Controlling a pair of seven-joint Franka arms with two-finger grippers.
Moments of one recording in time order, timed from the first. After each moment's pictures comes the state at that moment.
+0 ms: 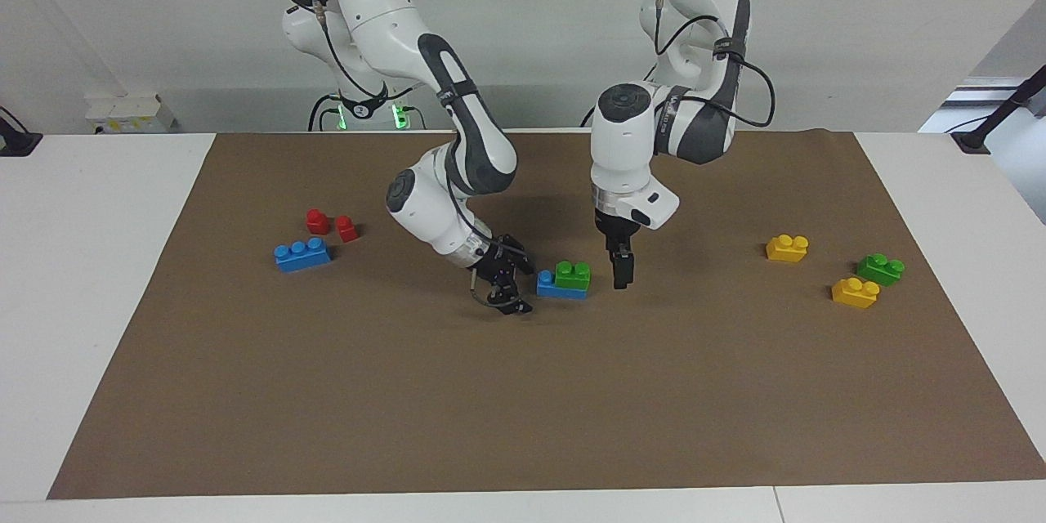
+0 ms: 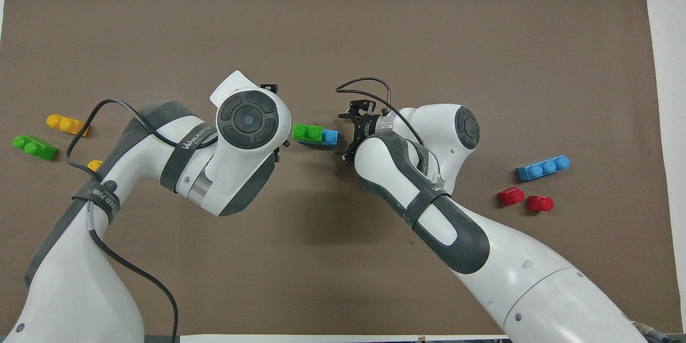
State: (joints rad) left arm -0.45 0.25 -0.07 -1.87 0.24 2.24 -2.16; right arm 0.42 0.50 0.05 -1.86 1.00 2.56 1.36
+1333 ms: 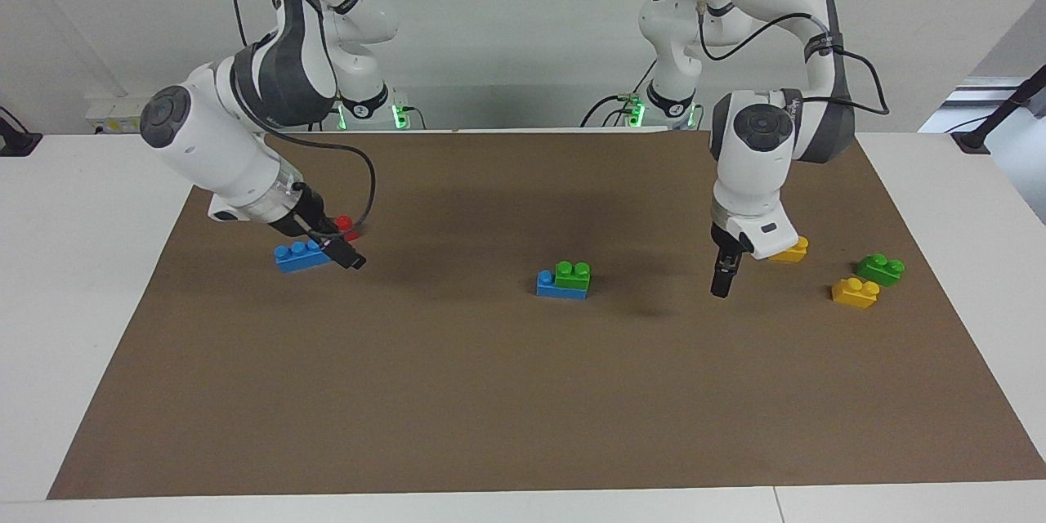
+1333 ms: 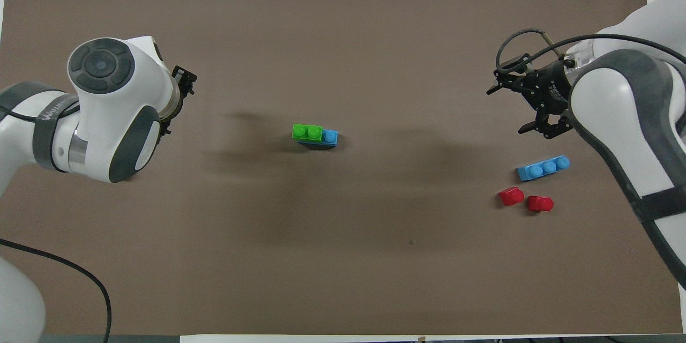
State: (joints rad) left arm -0.16 0.21 -0.06 -1.87 0.24 2.11 -1.26; right arm -0.01 0.20 0.04 -1.67 0.28 1.75 0.77
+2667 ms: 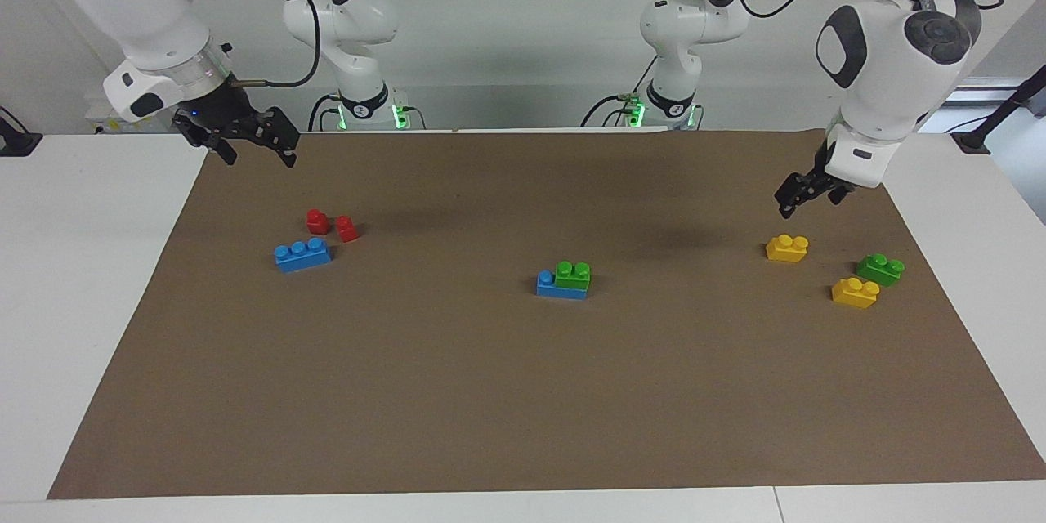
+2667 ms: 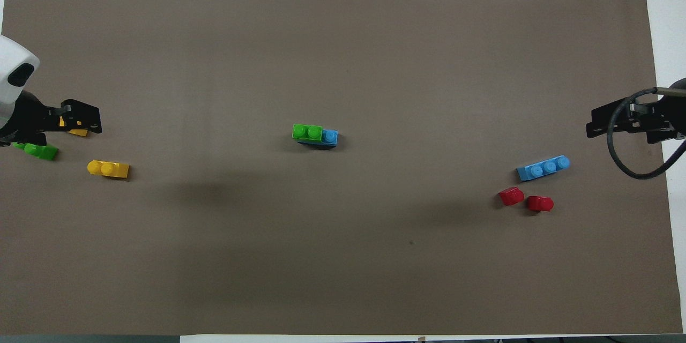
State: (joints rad) left arm 0.05 -0.01 -0.06 -1.78 0.02 1.75 -0.17; right arm -0.06 -0.01 0.03 -1.62 0.03 1.52 0.09
